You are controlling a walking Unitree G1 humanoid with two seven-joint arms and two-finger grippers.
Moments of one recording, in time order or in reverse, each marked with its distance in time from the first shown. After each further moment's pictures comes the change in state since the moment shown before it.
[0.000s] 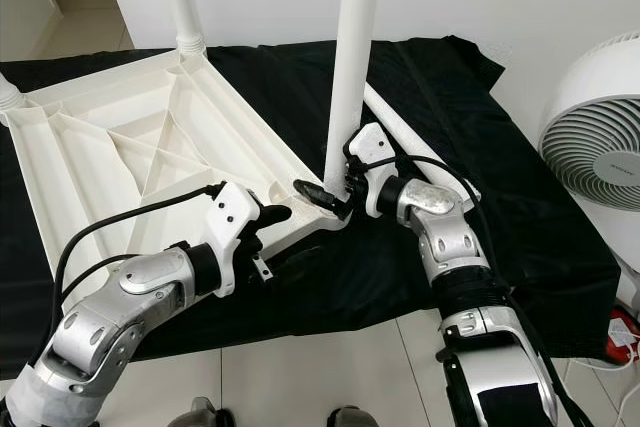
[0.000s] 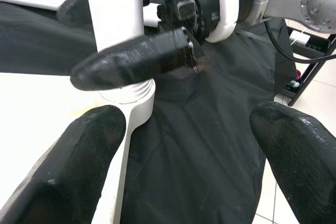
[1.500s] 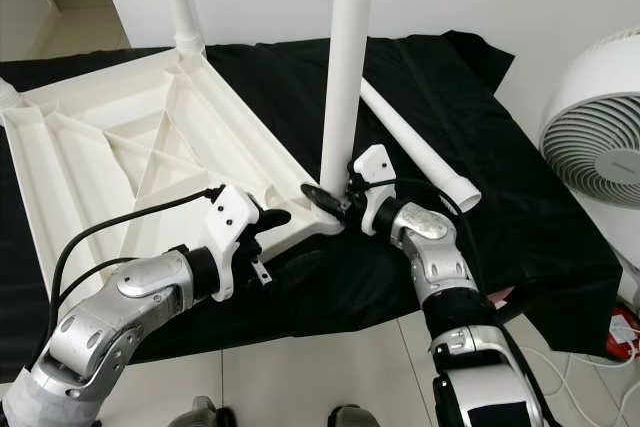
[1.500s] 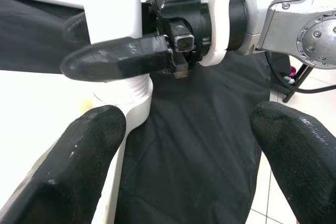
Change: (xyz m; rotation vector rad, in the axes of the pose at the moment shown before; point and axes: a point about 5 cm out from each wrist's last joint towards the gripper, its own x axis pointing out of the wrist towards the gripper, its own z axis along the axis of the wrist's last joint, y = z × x) left arm -0.001 -0.002 0.000 -0.012 0.006 -0.007; right arm 0.001 0.013 -0.019 0.106 -0.070 -0.205
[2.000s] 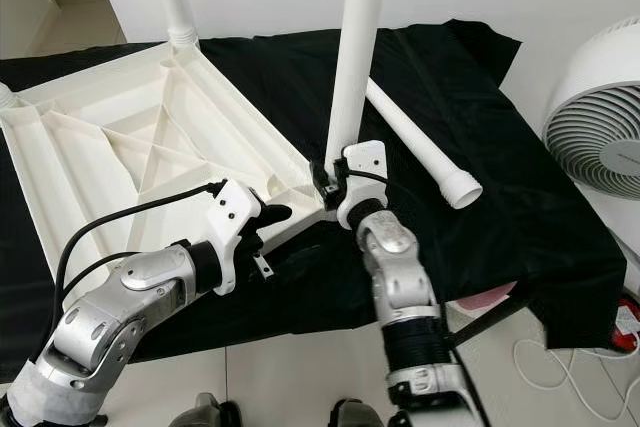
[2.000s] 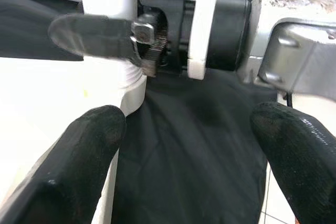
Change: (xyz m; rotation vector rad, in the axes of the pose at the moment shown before) left arm 0.003 0.004 0.001 -0.001 0.002 0.004; right arm 0.011 0.027 0.012 0.147 -0.012 -0.587
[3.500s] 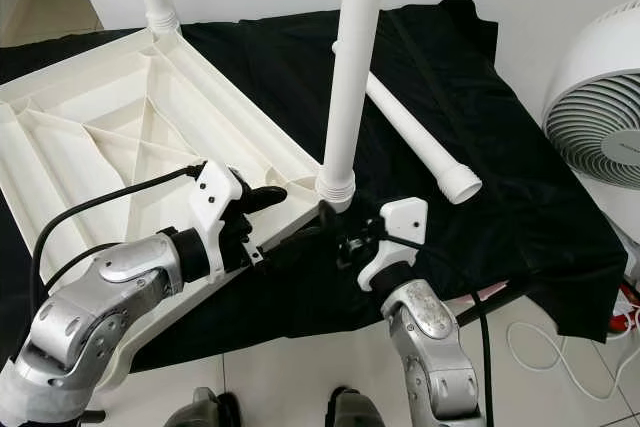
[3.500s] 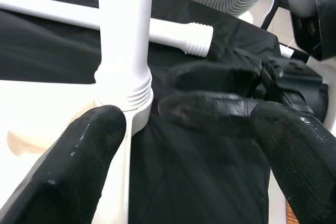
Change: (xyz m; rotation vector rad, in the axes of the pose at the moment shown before) left arm -0.014 0.002 0.024 0.017 -0.094 0.003; right arm -0.088 -0.001 0.006 0.113 -0.062 0.299
